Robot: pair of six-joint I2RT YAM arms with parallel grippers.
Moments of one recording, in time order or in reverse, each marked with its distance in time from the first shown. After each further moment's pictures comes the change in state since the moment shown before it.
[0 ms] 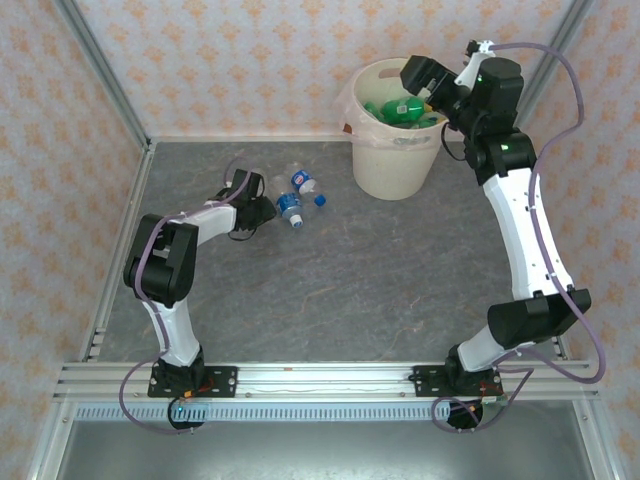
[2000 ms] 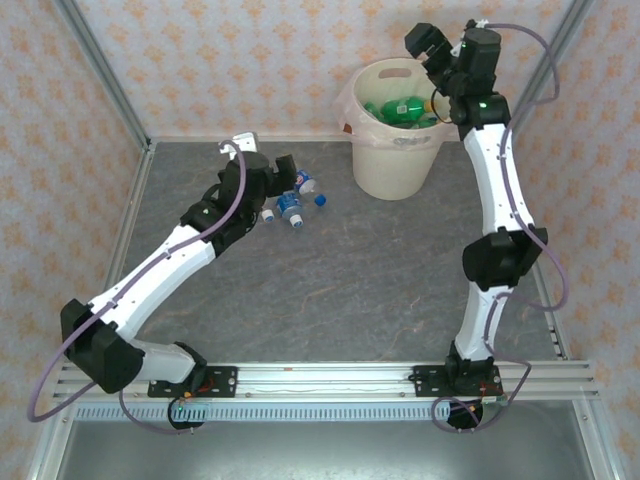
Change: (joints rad) left arm -0.274 -0.537 0.070 -0.140 -0.469 0.177; right arm -0.064 0.381 0.400 -0.016 0.037 0.183
